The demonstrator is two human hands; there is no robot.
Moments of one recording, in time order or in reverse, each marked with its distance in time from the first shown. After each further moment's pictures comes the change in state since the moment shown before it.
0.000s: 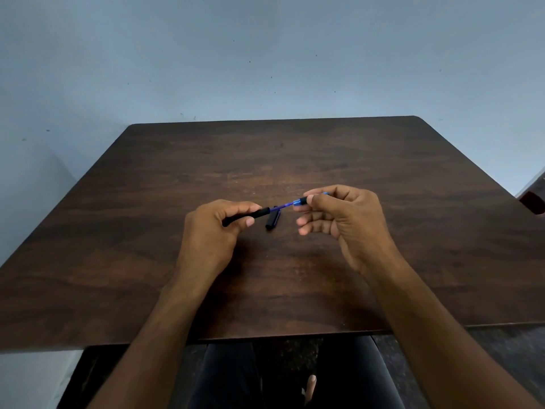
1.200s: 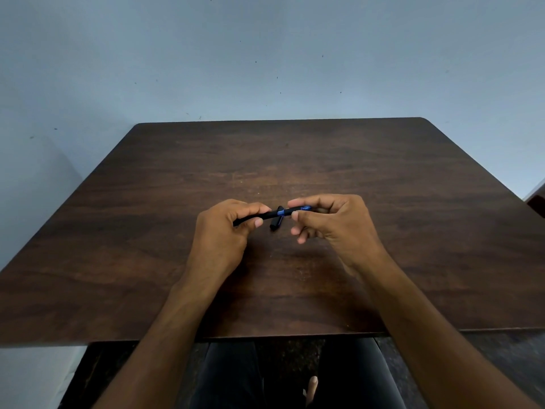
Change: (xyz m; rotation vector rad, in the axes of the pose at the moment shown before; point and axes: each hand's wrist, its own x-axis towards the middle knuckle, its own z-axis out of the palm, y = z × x) left_hand -0.003 0.009 0.002 0.034 -0.025 0.023; right_hand 0.000 0.009 0.008 -0.256 -0.129 -0.068
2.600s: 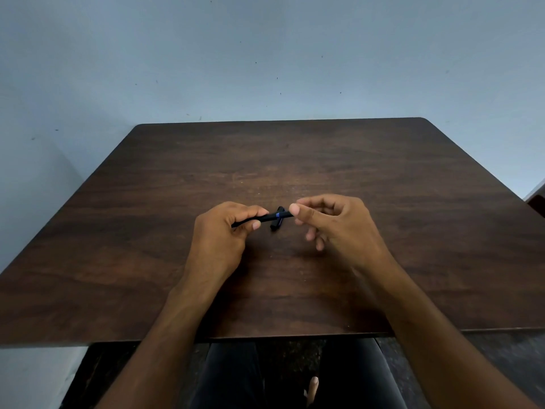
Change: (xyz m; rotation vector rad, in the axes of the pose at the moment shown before) left_hand -0.004 -0.002 0.000 0.001 0.033 0.023; right_hand 0.001 0.005 -0.005 -0.158 0.045 0.033
